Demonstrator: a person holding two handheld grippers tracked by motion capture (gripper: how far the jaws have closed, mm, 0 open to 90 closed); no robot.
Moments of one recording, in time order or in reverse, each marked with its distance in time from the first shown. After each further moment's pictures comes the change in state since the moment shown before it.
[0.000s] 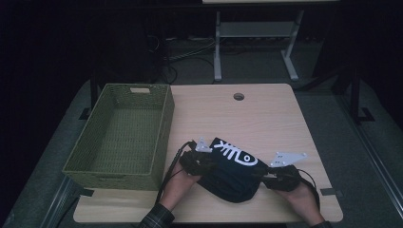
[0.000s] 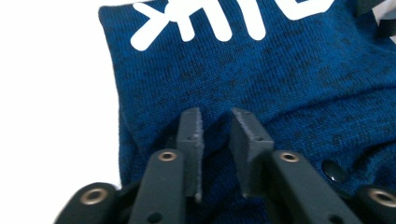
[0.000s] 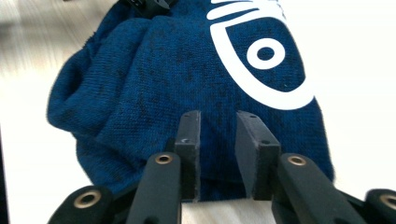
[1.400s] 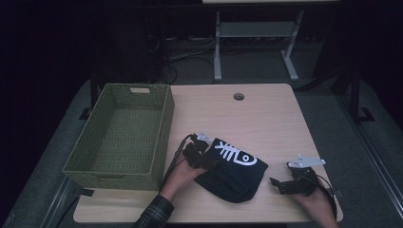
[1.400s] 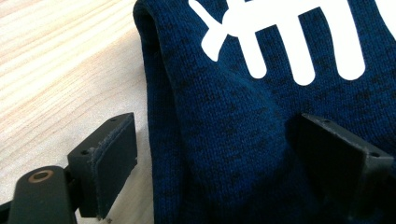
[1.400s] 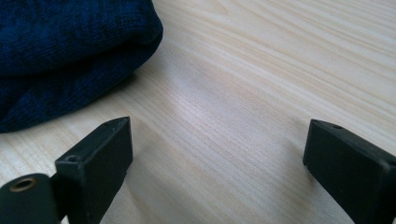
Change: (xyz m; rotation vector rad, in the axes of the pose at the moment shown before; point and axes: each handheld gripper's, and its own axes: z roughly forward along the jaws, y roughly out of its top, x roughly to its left) left arm 0.034 0.005 0.038 0.023 -0.033 -0.093; right arm -0.033 -0.051 -0.017 0.059 -0.285 0.155
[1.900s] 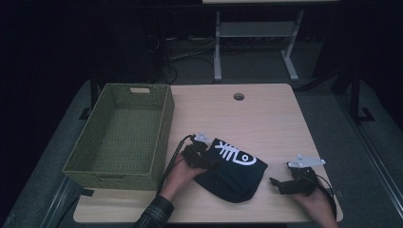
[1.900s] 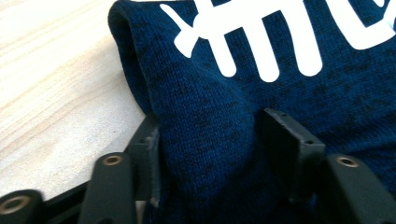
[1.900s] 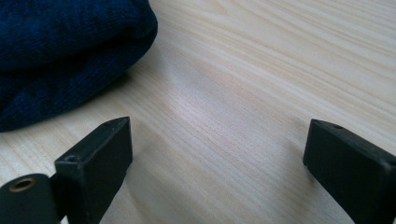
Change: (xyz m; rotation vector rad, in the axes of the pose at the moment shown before) left arm 0.001 -0.002 -0.004 -0.016 -0.082 0.025; right arm 0.000 0.000 0.000 -0.001 -0.002 0.003
